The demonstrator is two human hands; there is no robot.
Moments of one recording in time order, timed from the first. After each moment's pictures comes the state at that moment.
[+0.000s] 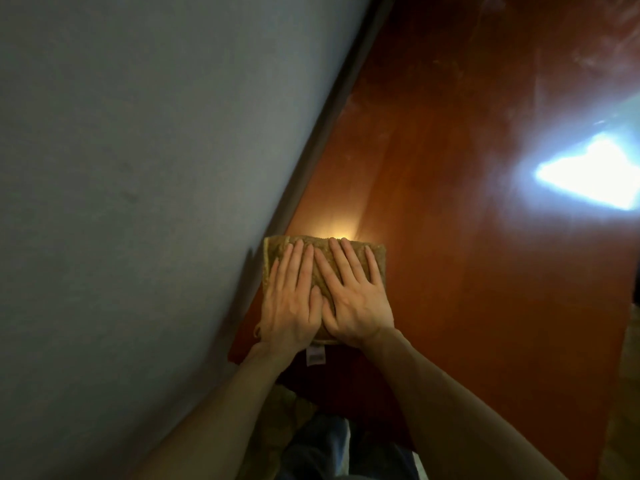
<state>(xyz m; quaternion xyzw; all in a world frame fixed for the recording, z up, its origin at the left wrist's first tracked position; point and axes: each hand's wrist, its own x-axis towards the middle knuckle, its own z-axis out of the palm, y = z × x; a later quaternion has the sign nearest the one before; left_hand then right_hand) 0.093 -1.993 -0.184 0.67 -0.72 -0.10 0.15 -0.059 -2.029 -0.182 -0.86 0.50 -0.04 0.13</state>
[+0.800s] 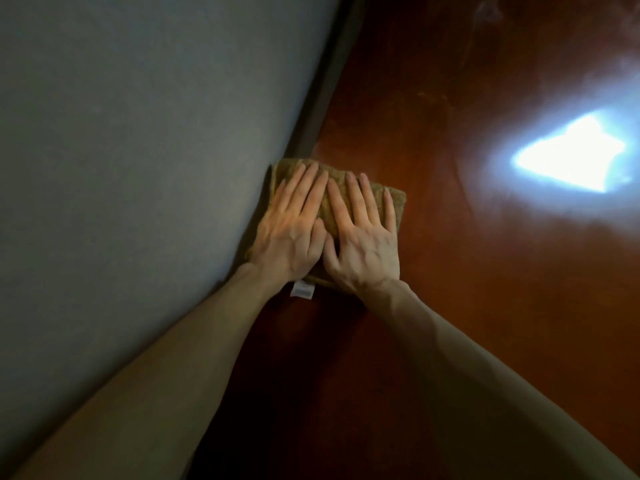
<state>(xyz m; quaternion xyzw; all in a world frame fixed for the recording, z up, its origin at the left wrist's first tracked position) 0.078 -2.274 -0.192 0.56 -0.81 -0.12 0.15 -0.082 -2.258 -0.191 -0.78 0.60 -0.12 0.11</state>
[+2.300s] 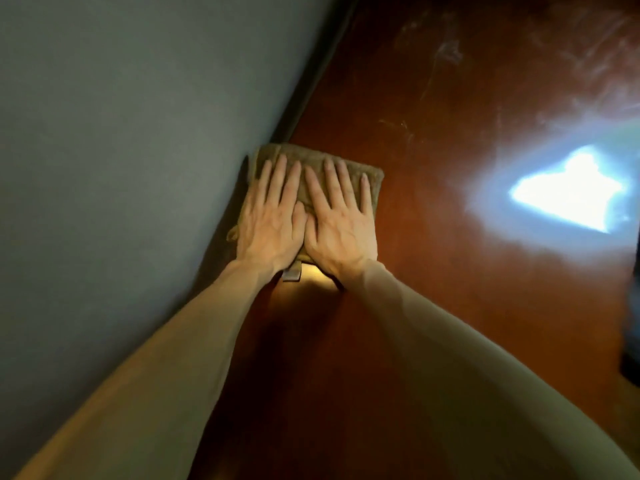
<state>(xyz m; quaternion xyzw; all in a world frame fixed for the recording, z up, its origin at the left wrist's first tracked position) 0.022 -2.291 -0.172 0.68 -0.73 -0.10 0.06 -0.122 -2.301 -0.179 -0.81 0.57 -0.10 0.10</state>
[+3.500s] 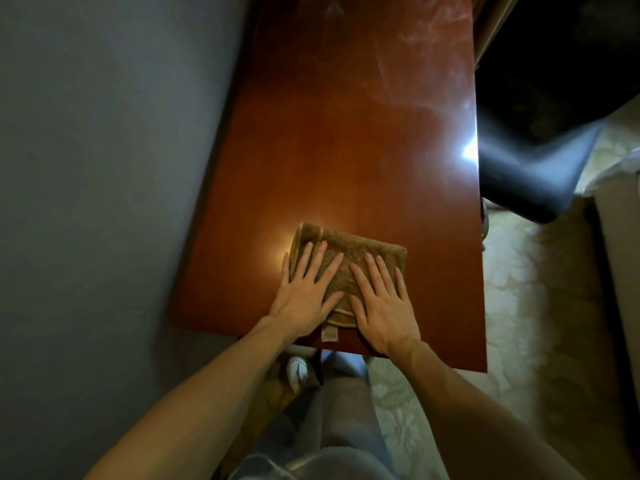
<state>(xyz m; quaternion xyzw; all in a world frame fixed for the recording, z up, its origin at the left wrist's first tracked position) -0.037 -1.923 -0.162 0.49 -0.85 -0.16 -0.11 -0.230 -1.858 -0.172 -0.71 0.68 0.01 0.19</state>
